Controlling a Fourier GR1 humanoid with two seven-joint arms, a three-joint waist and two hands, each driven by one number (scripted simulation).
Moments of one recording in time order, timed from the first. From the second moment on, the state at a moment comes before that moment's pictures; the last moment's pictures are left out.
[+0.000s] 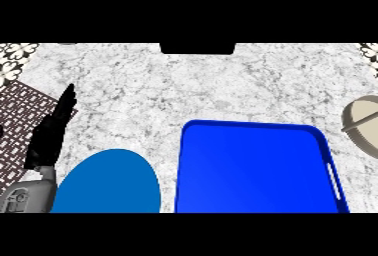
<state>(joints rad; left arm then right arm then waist) -0.16 0.23 0.11 -1.47 -0.20 0.03 0.07 -0.43 -0.92 -0.37 -1.23 0.60 0.27 -0.44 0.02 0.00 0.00</state>
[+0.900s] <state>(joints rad) -0.16 0.22 0.11 -1.47 -0.22 0.03 0.07 -0.57 -0.87 -0.39 -0.80 0.53 0.39 -0.52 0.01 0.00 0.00</state>
